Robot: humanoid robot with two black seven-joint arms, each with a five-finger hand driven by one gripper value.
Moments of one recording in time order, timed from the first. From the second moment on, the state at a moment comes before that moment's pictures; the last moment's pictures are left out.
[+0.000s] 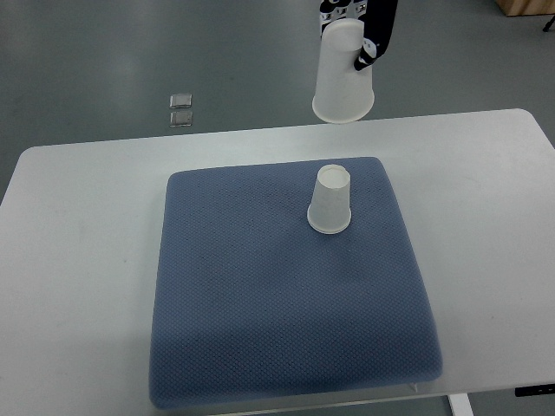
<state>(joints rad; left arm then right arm) -0.05 0.00 -0.09 -0.35 0.05 0.00 0.06 2.37 -0.20 -0.91 1.13 -0.35 0.58 -0.03</state>
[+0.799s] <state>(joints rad) -0.05 0.00 -0.10 -0.34 0.05 0.00 0.06 2.11 -0.12 -0.89 1.04 -0.35 0.49 -0.03</state>
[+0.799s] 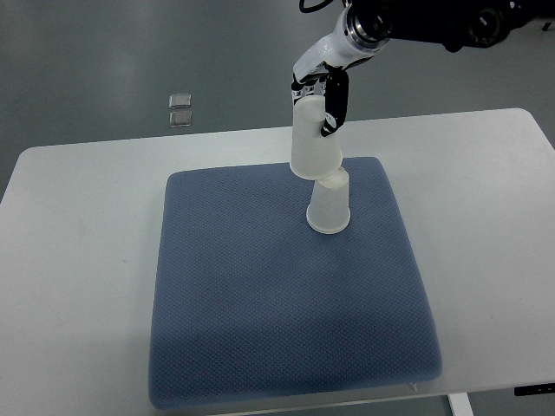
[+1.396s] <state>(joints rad) -0.05 0.00 -0.10 -0.34 0.05 0.00 0.06 2.07 -0.18 -0.91 1.06 -0.35 0.43 -0.03</state>
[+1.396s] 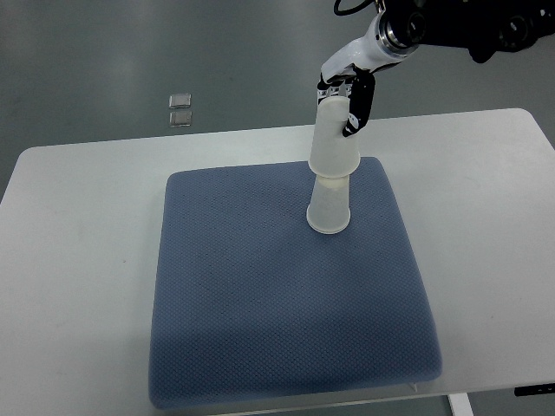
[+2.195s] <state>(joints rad) -0.05 0.00 -0.09 -0.35 0.05 0.00 0.06 2.03 -0.24 -0.89 1.11 -0.34 0.38 -0.03</state>
